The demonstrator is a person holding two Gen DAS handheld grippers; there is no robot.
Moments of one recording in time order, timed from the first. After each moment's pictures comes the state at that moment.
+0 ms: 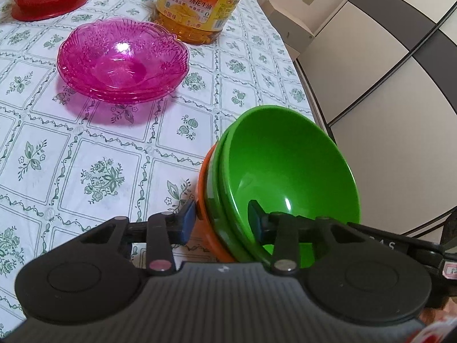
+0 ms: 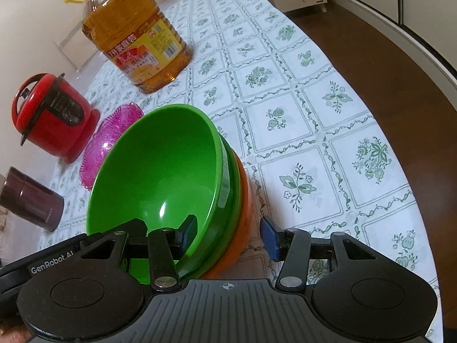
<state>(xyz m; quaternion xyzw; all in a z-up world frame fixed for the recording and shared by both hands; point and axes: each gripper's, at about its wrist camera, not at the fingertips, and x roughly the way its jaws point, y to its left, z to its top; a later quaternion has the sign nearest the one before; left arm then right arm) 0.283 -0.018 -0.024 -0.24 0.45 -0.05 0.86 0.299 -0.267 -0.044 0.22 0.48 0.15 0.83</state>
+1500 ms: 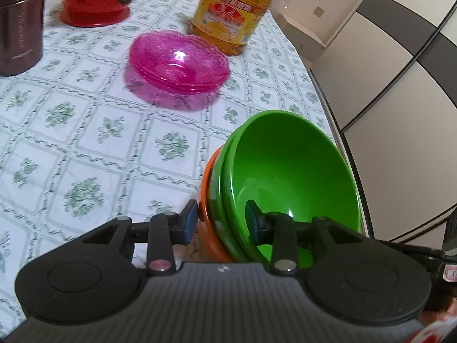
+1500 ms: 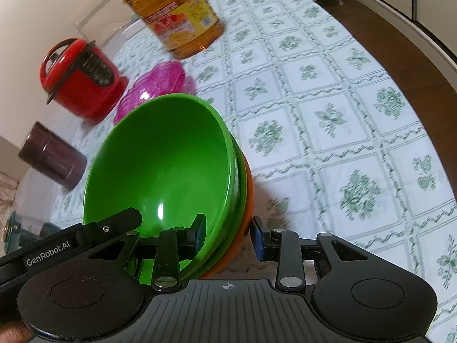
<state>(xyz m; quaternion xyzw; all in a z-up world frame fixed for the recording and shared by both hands) 0.182 0.018 0.000 -0.22 0.43 -0.01 0.88 0.216 -0.224 -0.034 0.20 0.49 0.18 0.83</state>
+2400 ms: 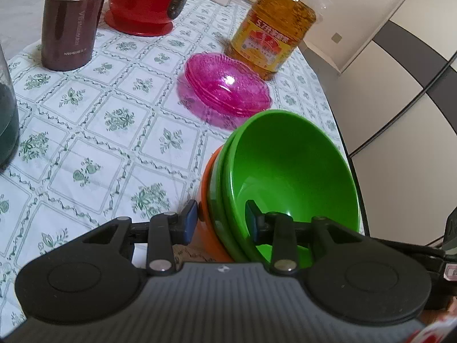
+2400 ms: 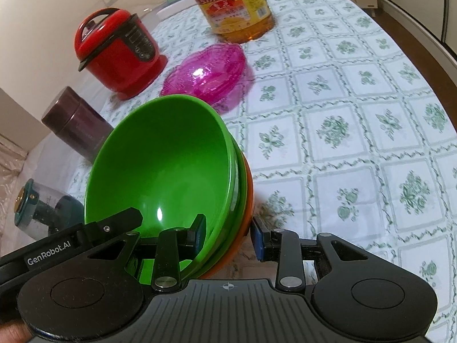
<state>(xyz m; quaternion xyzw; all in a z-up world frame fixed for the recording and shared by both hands) 0.144 0.089 0.010 -0.26 0.40 0.03 0.88 0.198 -0.152 -0.014 0.15 0.49 0.23 0.83</state>
